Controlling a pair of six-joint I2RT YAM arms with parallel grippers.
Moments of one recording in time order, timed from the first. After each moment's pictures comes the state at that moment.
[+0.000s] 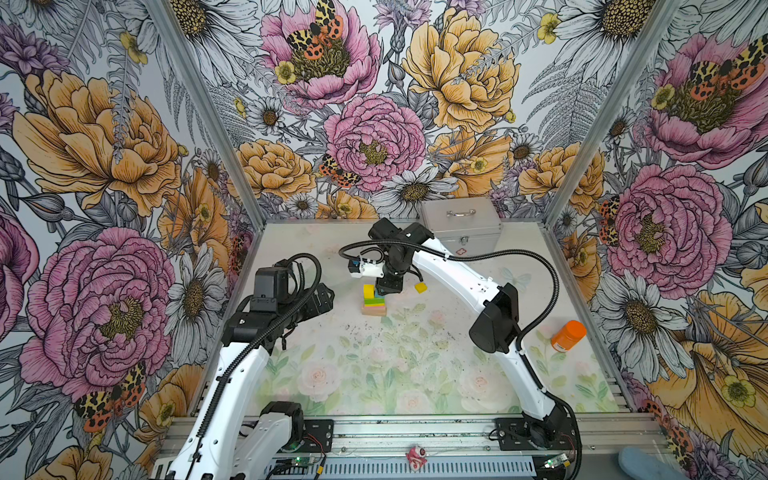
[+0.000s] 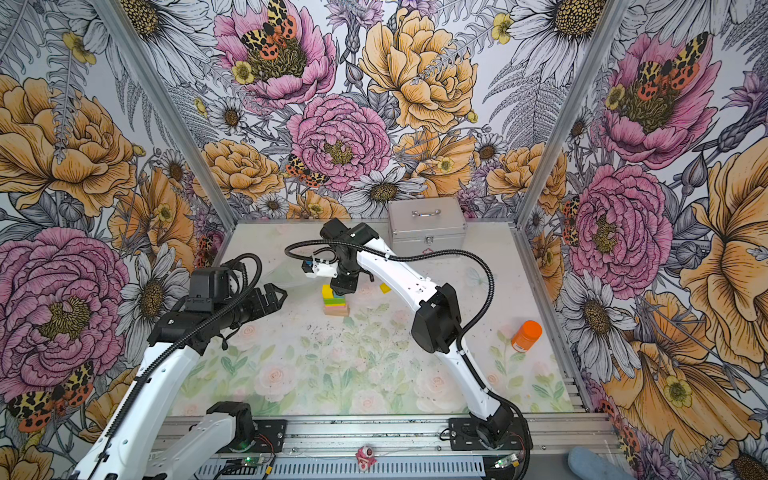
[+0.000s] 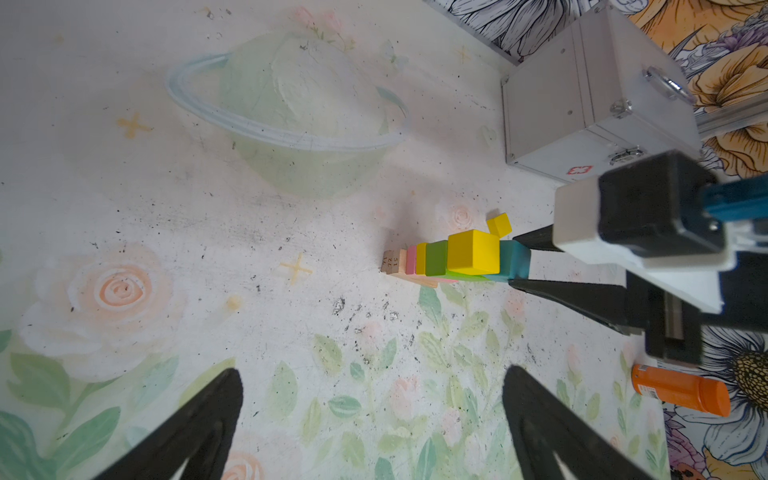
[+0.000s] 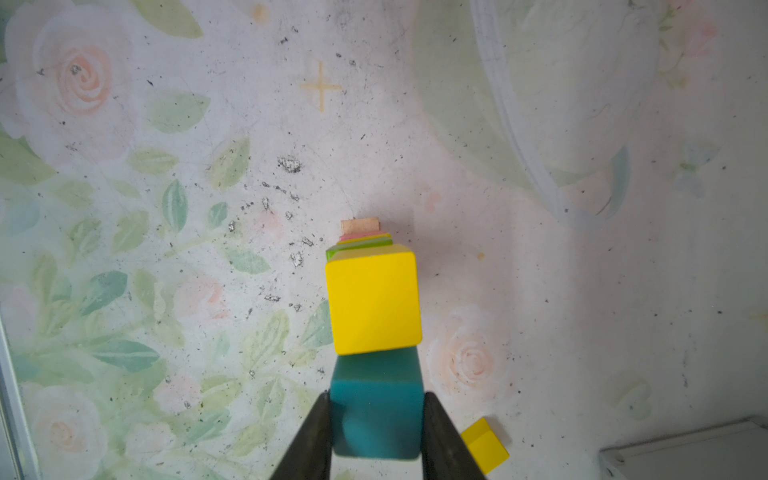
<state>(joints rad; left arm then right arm) -0.07 0.91 0.93 -0.81 0.21 -0.45 0.77 2.36 2.47 -1.38 -0.20 -0.70</state>
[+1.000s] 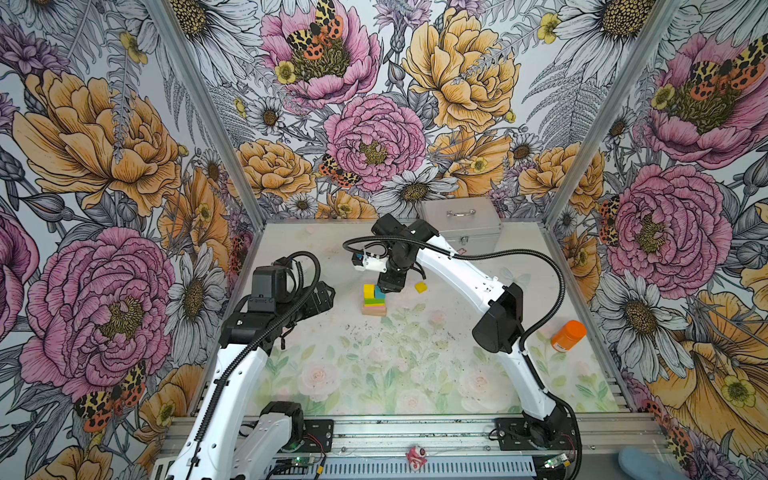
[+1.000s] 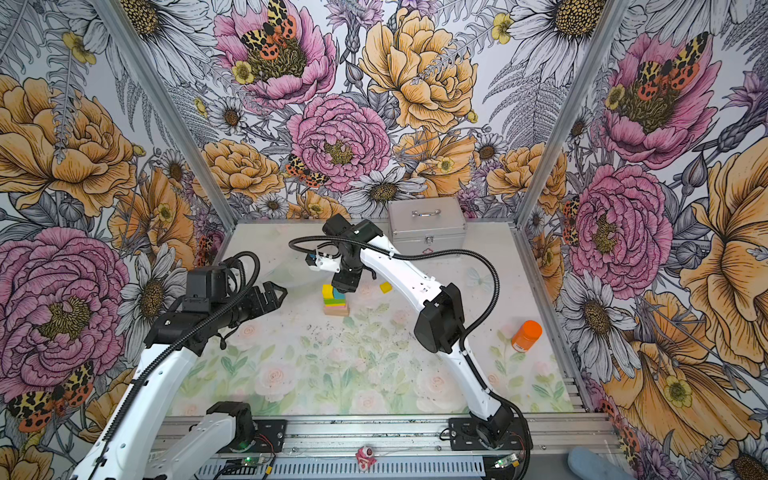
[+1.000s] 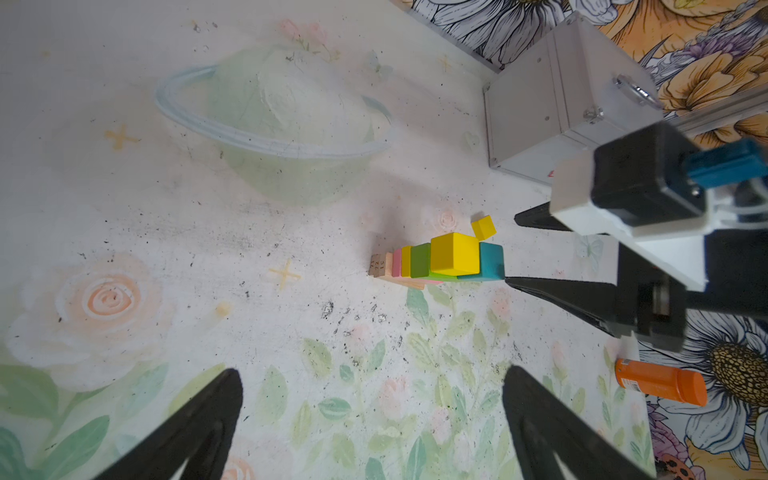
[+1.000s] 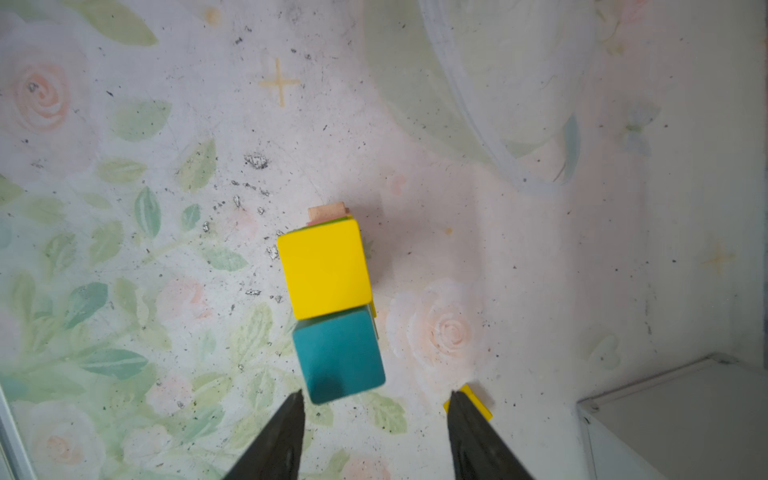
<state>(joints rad) -0.07 0.90 0.96 -0.81 0.23 -0.45 0.74 2.31 2.47 -1.38 -0.14 -0.61</state>
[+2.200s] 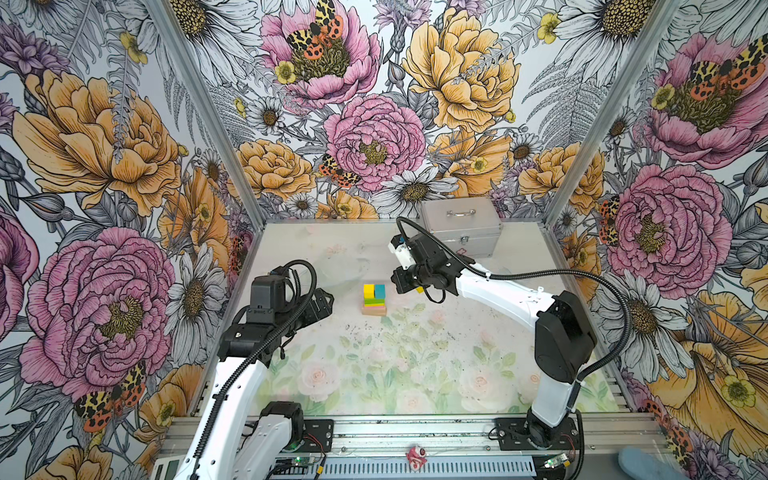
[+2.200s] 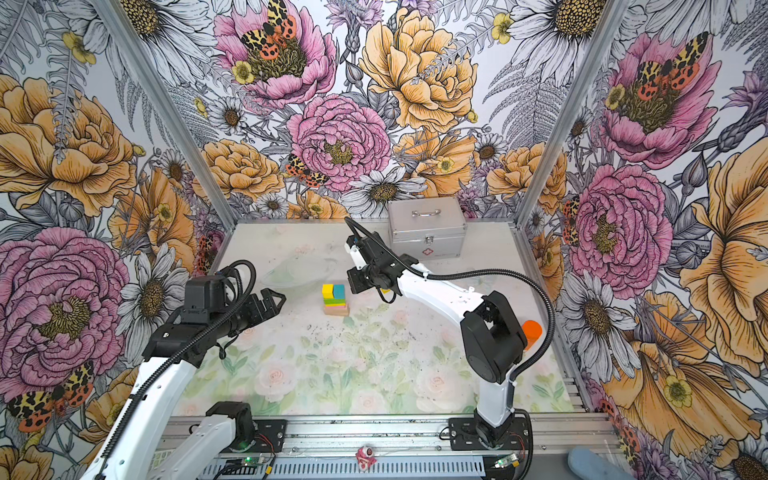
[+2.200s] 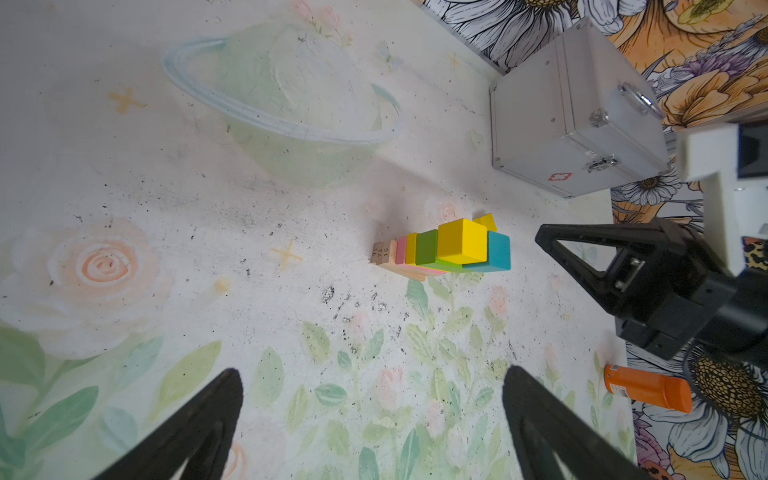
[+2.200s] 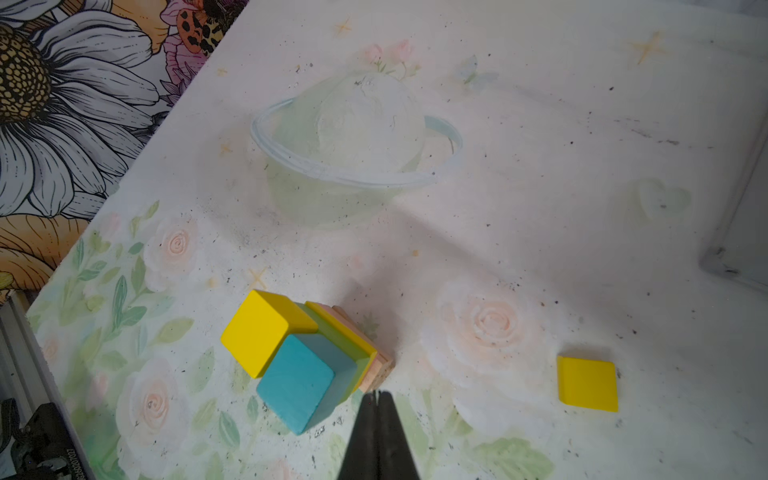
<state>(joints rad) -0.07 0.82 0.88 -0.82 0.23 -0.51 0.70 1.84 1.50 -0.48 -0.20 0.23</state>
